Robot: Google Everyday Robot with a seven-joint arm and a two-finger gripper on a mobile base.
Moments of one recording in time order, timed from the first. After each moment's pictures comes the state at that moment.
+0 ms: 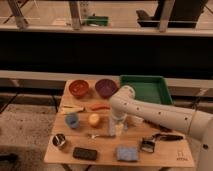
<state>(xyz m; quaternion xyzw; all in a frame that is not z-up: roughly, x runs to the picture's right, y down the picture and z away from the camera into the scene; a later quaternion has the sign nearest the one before) 0.059 0.195 0.834 -0.31 -0.08 -0.09 0.94</state>
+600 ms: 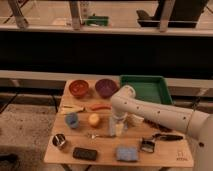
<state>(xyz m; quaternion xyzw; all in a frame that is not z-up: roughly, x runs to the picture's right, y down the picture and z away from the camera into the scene) 0.062 0.196 0.845 -0.32 -0.08 -0.07 0.94</state>
